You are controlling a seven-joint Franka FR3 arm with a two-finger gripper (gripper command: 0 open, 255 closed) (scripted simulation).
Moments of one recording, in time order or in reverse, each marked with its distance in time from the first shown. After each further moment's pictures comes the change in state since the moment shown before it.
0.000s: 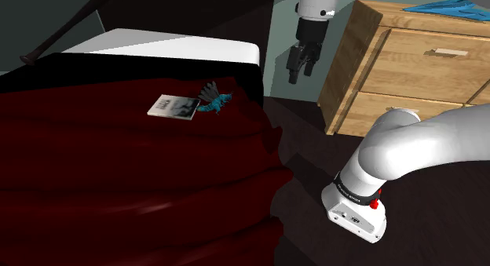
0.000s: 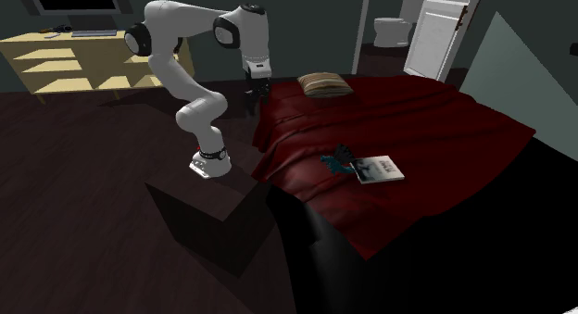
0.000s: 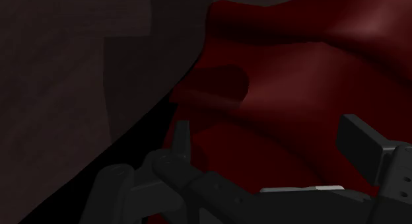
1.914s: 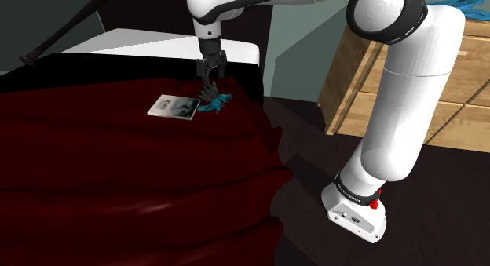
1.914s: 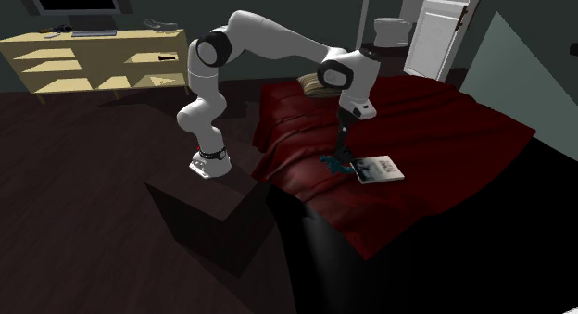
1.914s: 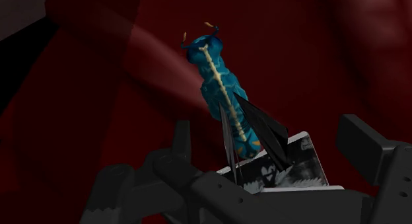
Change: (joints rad) arm 0.083 1.061 0.085 0.787 -0.051 0.199 -0.042
